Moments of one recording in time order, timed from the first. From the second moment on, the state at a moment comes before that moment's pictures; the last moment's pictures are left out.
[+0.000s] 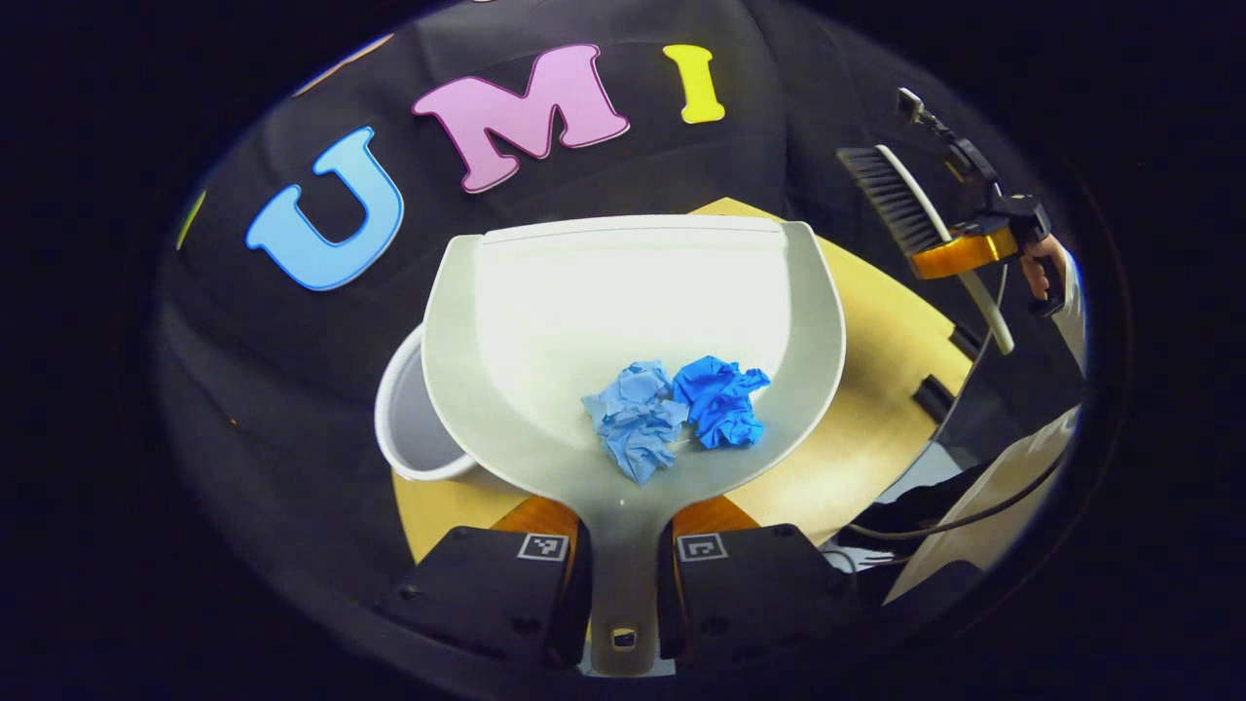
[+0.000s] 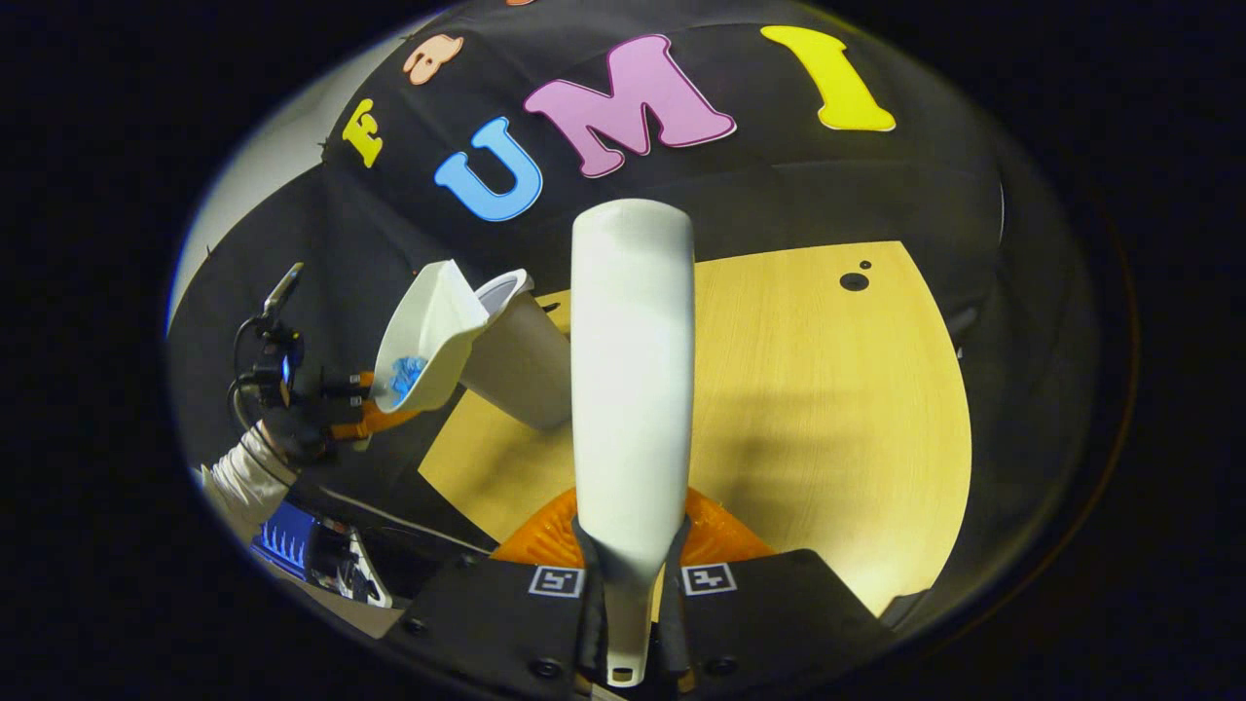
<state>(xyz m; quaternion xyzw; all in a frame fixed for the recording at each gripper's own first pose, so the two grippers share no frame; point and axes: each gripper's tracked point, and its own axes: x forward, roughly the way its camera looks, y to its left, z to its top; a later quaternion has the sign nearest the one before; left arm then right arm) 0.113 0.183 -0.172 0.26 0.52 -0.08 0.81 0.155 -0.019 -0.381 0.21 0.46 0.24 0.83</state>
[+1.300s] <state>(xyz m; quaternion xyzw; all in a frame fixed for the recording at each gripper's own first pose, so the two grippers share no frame) 0.188 0.390 -0.050 0.78 0.48 0.08 0.40 0.121 -0.044 -0.411 0.21 0.47 0.22 0.83</state>
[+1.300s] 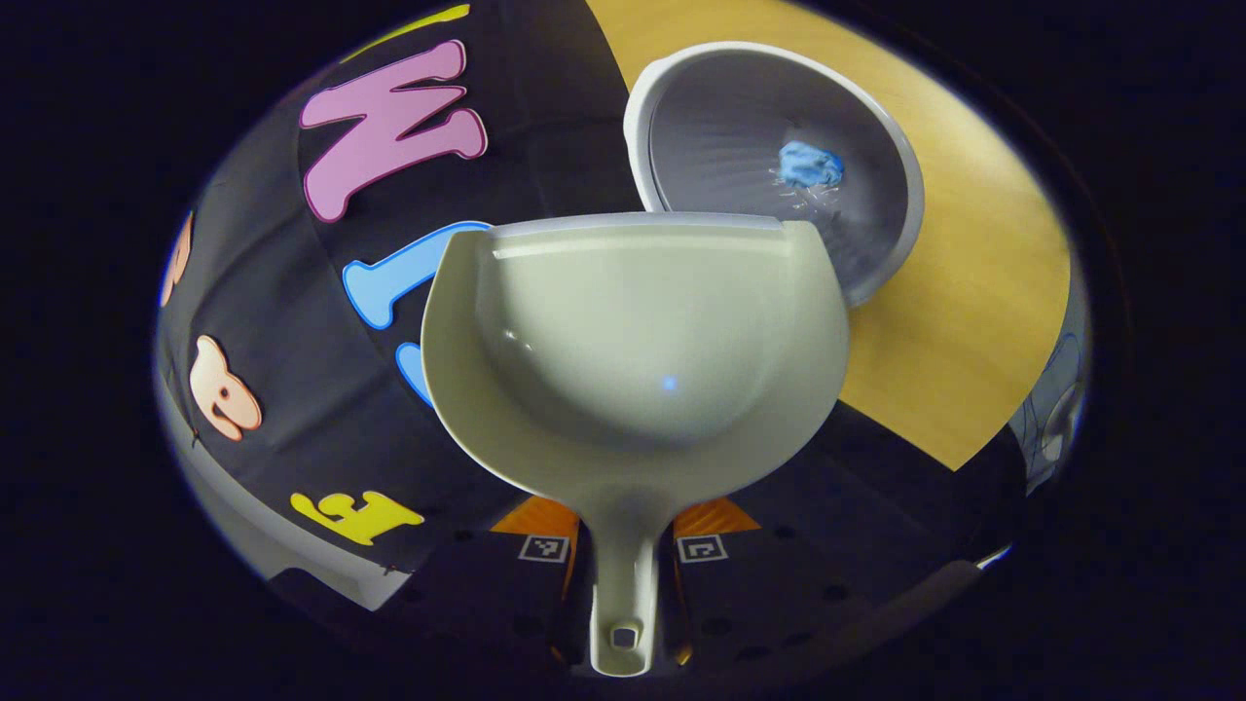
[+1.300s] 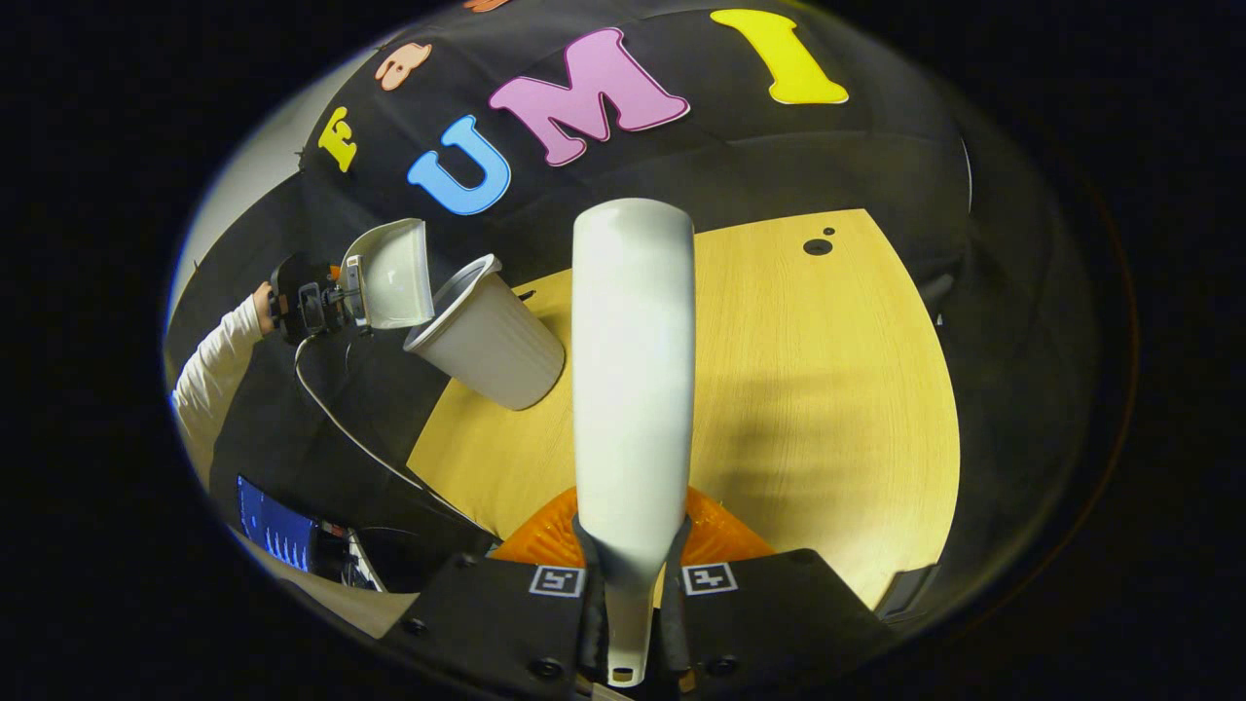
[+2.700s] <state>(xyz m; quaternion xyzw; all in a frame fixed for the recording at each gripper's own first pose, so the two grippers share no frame) 0.095 0.075 -0.295 -0.01 0.55 -0.10 0.83 0.183 -0.062 -0.374 0.13 0.44 0.13 0.88</state>
